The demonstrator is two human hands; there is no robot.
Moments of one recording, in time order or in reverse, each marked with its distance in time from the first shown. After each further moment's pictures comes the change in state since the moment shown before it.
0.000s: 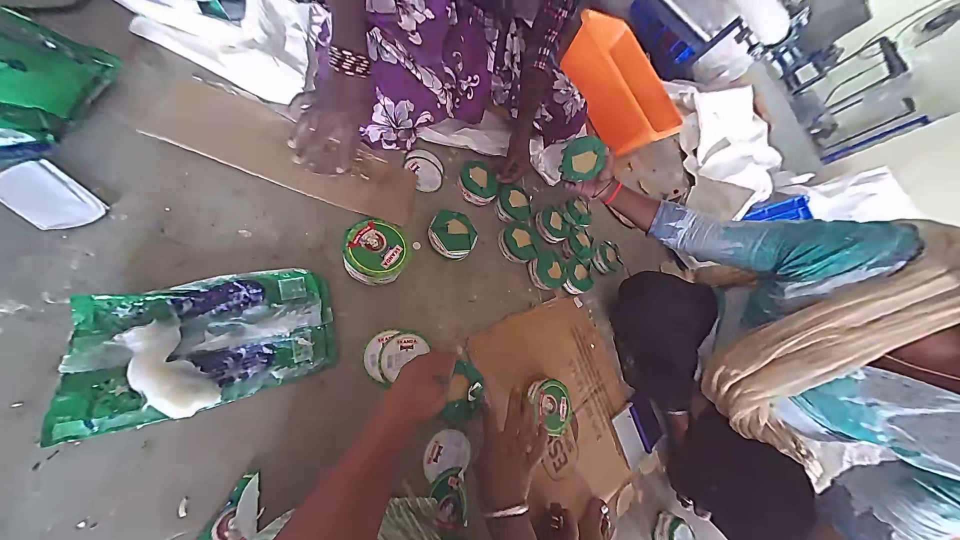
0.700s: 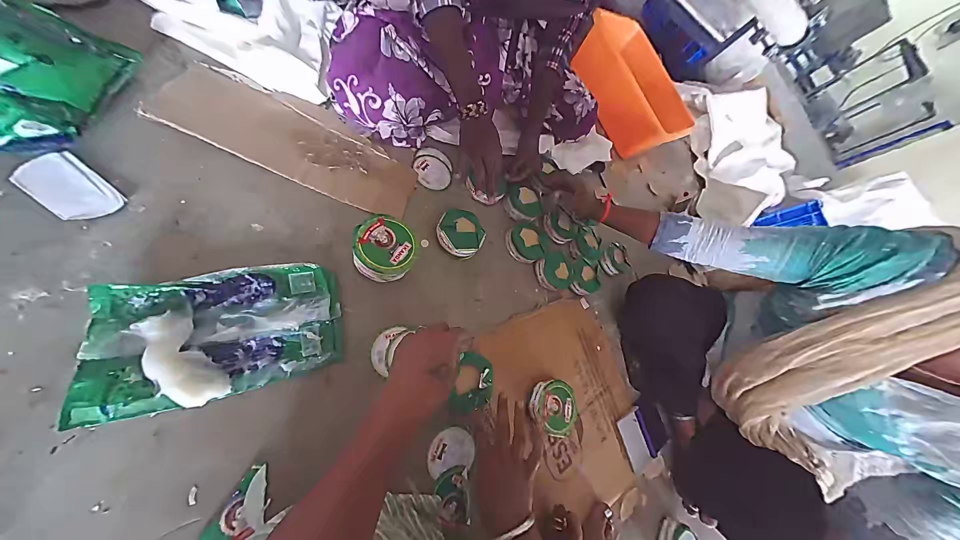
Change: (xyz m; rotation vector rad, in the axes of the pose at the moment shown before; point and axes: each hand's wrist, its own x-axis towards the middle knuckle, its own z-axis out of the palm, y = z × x) left_hand -0.026 0.009 -0.019 -0.075 0.328 0.026; right_hand -0.013 -0.002 -0.010 -0.028 -0.111 -0.181
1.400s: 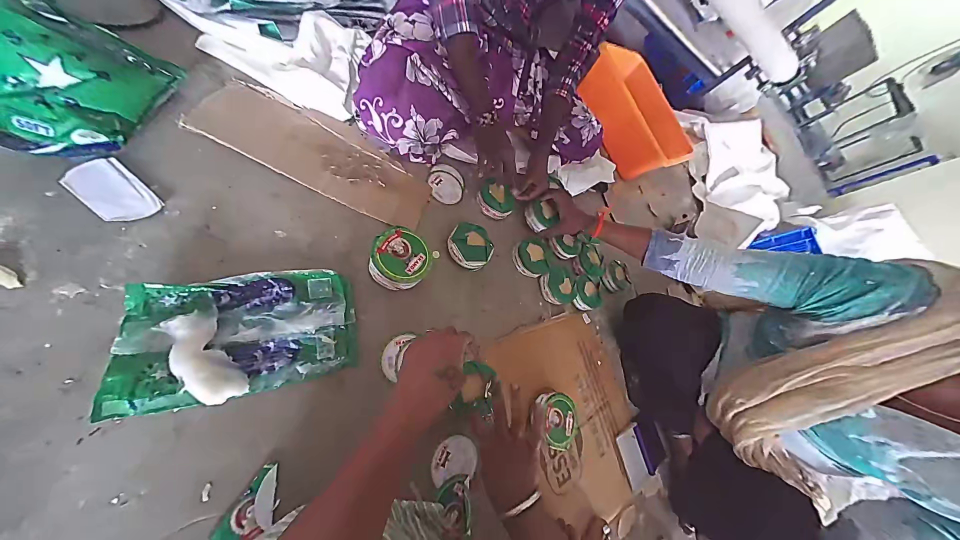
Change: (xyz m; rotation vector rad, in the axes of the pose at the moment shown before) left_hand -0.003 0.001 -0.013 -0.025 -0.012 -0.014; right_hand 0.030 -0.002 -0.017 -0.199 0.263 -0.312
